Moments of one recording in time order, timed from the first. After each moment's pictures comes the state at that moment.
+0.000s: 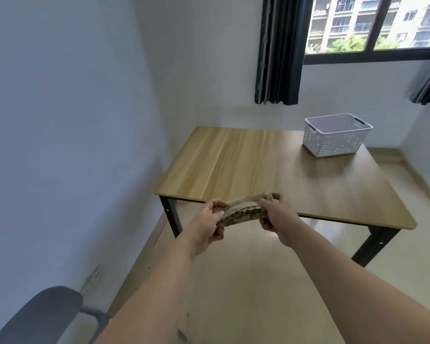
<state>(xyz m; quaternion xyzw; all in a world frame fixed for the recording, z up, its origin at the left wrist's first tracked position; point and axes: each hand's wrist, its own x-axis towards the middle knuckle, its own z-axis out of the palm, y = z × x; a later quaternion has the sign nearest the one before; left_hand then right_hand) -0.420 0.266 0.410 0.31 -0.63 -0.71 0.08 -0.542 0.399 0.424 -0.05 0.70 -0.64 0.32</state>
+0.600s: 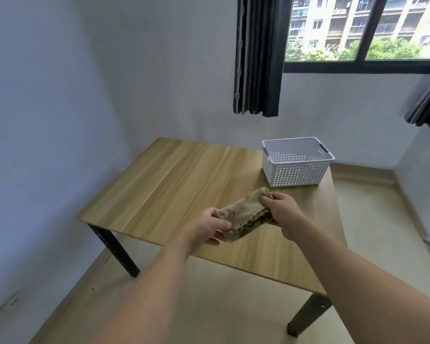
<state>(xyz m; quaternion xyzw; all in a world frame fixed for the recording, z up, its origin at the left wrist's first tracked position) -0.798 0.399 0.431 0.32 -0.69 -0.65 -0.02 -0.955 0.523 0.432 -0.11 0.73 -0.59 0.32</state>
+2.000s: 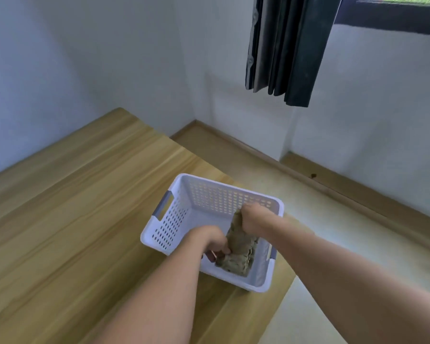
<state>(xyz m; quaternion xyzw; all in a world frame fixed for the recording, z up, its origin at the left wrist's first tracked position) -1.511 0.333 0.278 0.53 -0.65 -0.45 -0.31 -1.641 0.354 0.279 -0.58 0.75 0.12 0.30</state>
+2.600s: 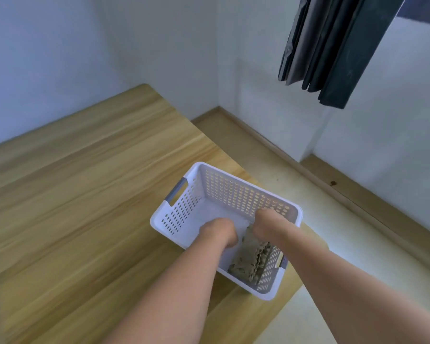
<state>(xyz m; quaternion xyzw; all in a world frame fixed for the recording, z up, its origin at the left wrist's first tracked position) -1.517 0.332 0.264 0.56 -0.73 -0.29 -0.27 -1.634 0.353 0.283 -0.57 0.74 0.13 0.33</state>
